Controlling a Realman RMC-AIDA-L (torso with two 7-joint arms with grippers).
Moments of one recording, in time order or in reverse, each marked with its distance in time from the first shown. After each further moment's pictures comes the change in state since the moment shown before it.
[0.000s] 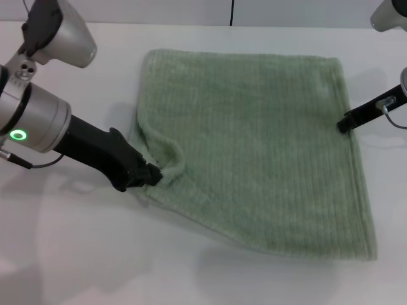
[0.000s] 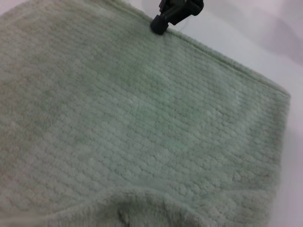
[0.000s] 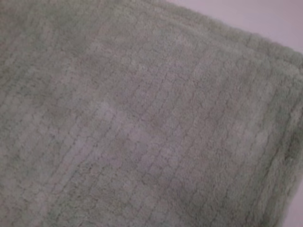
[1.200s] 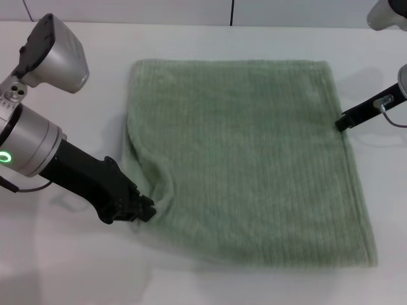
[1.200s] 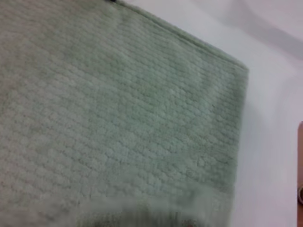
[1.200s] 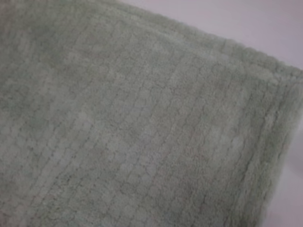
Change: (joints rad) left arm 0.009 0.001 -0.015 -0.024 0.007 0.122 0.052; right arm 0.015 0.001 -0.003 0.012 -0.003 0.004 -0.005
